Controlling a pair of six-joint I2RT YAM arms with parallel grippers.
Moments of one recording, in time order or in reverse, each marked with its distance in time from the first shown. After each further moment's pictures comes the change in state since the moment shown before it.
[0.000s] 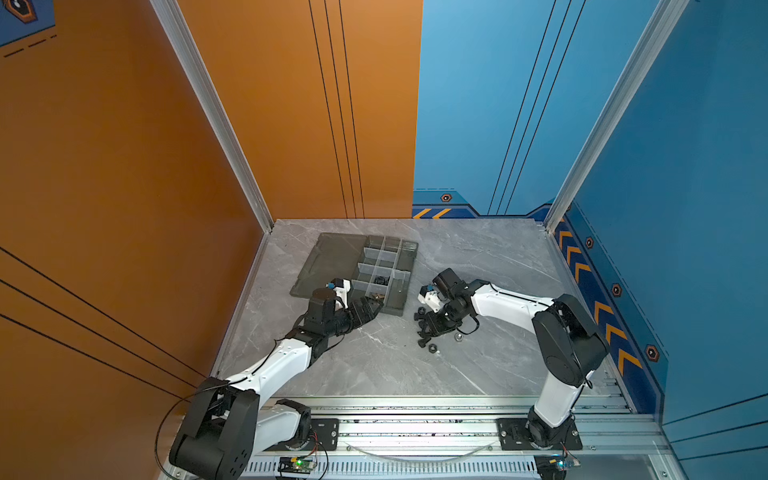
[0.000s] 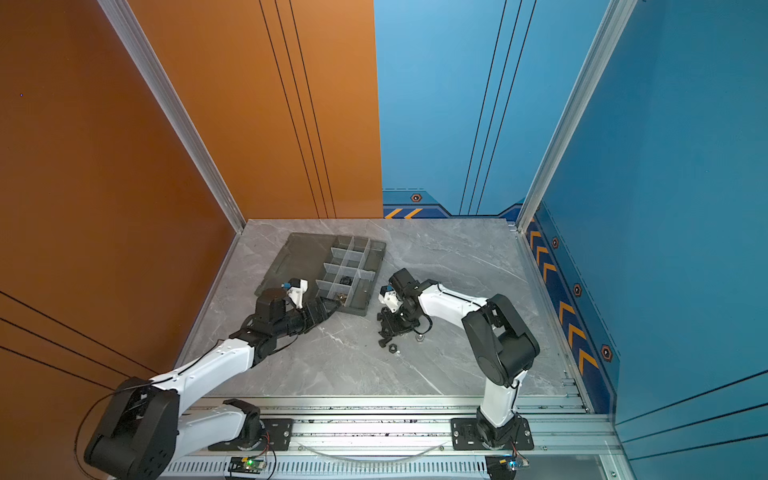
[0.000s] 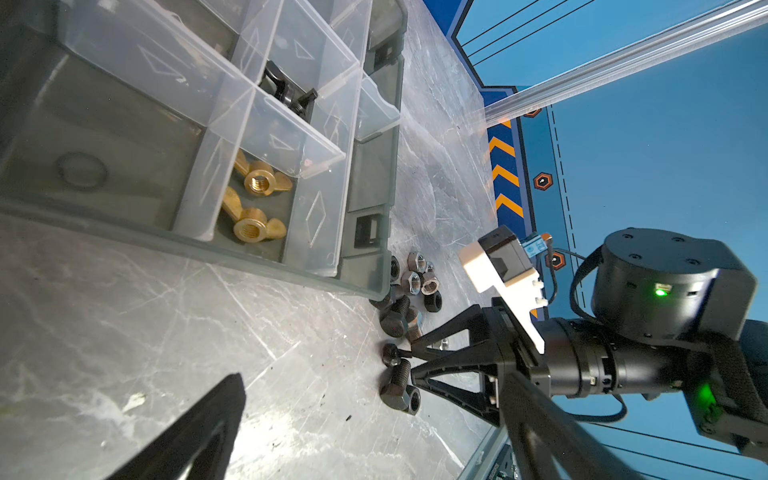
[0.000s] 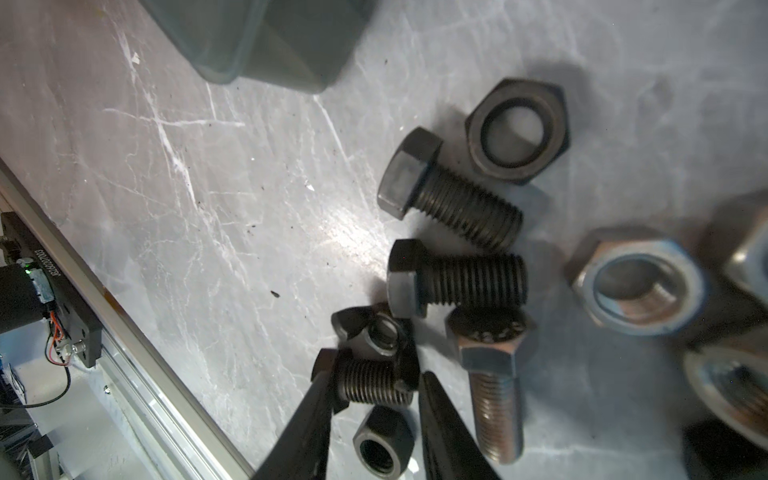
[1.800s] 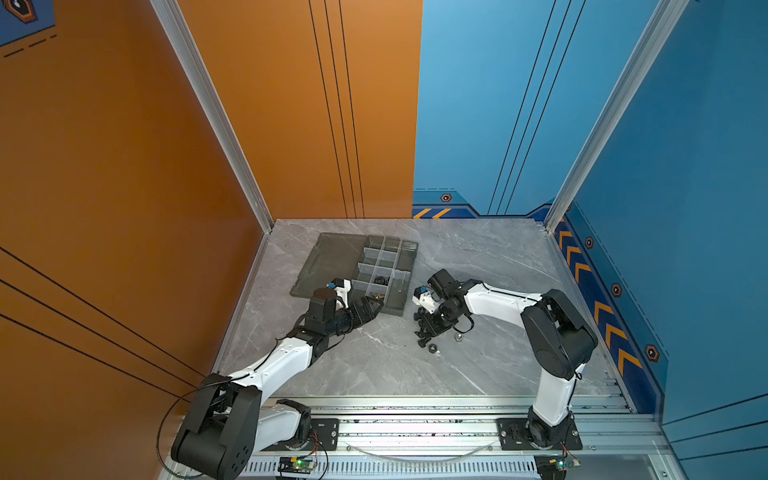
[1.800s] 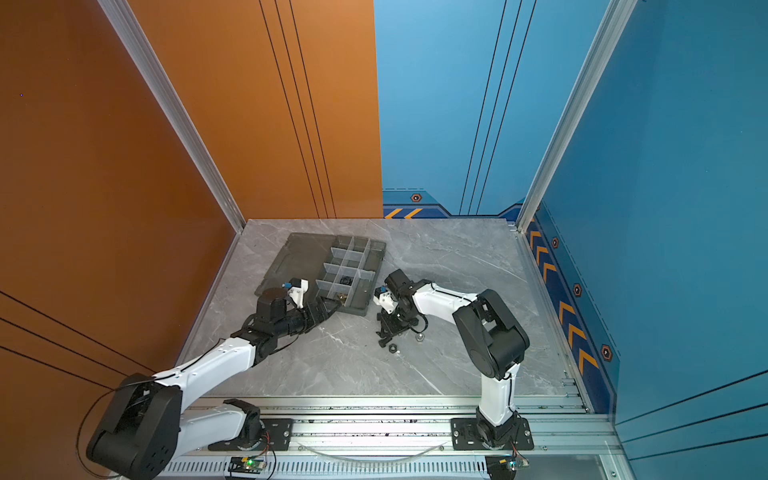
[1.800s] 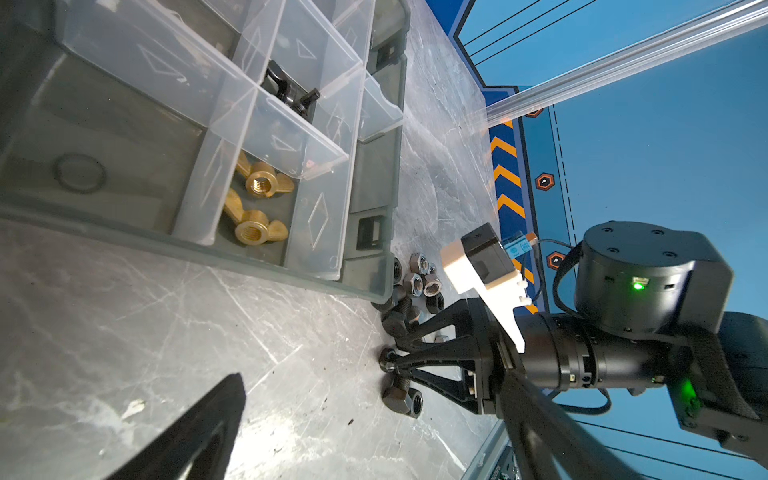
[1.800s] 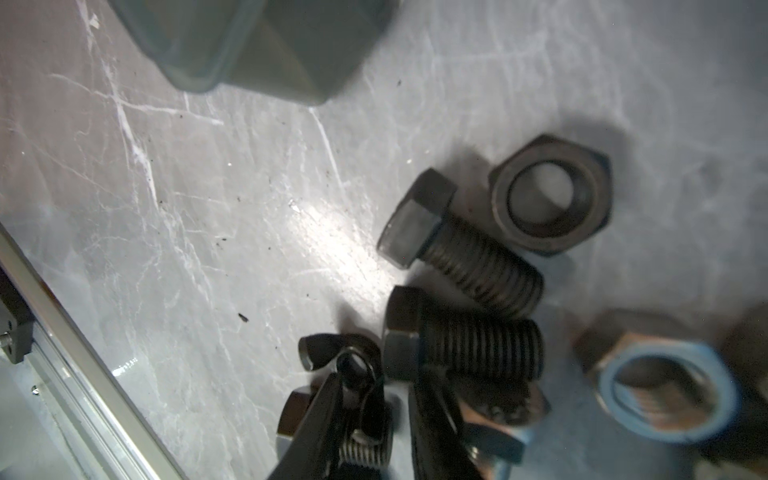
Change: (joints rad) left arm 0.000 0.021 0.000 0.018 0.000 0.000; right arm 0.023 0.070 0.043 0.015 0.047 -0.125
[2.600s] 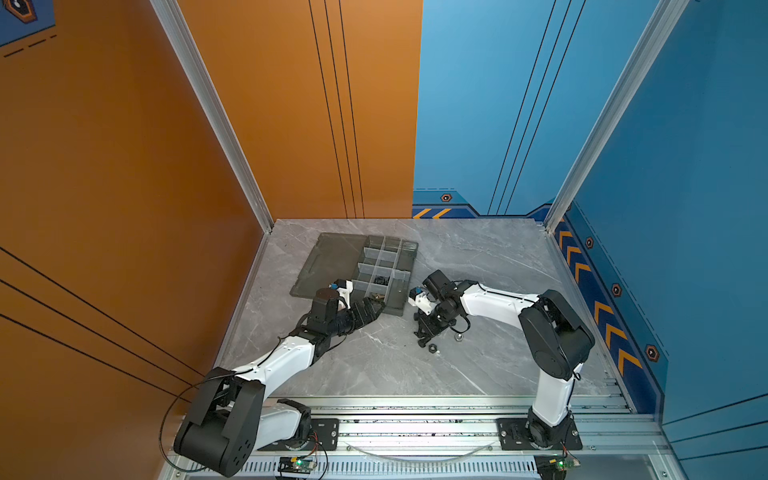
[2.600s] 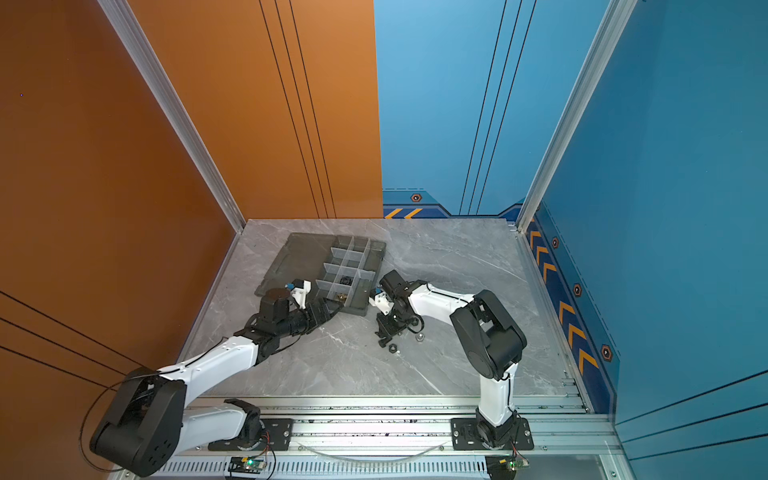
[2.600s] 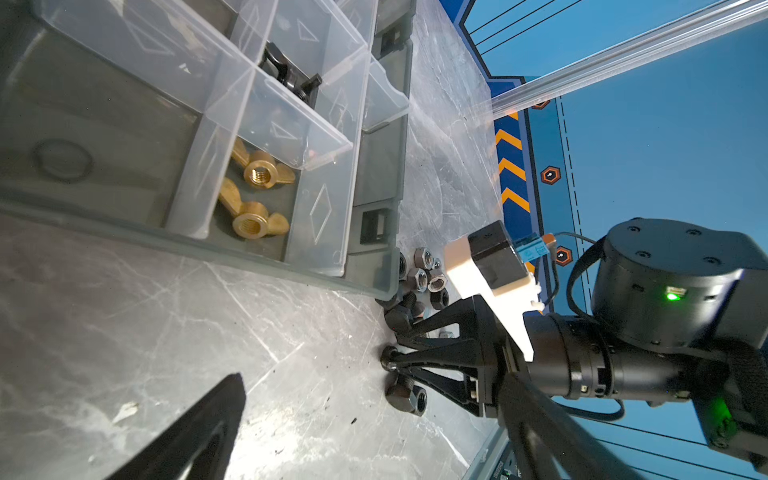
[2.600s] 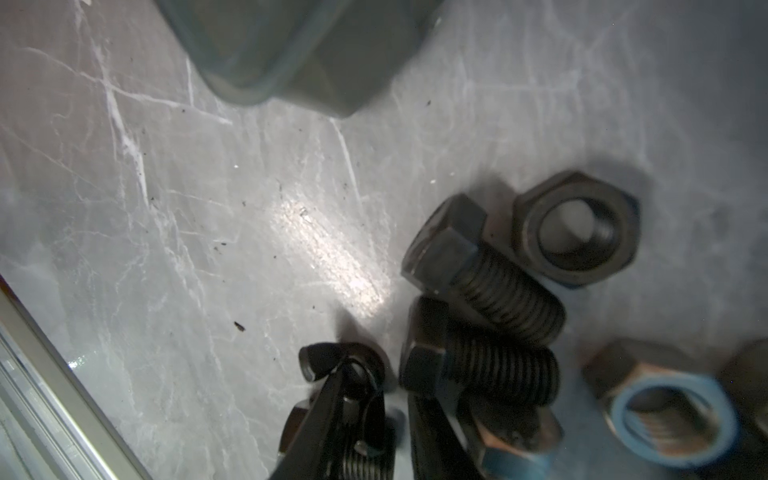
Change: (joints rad) left arm -0.014 0.032 0.000 0.016 0.000 0.000; right arm 0.027 0.003 0.011 -0.003 0.053 -0.040
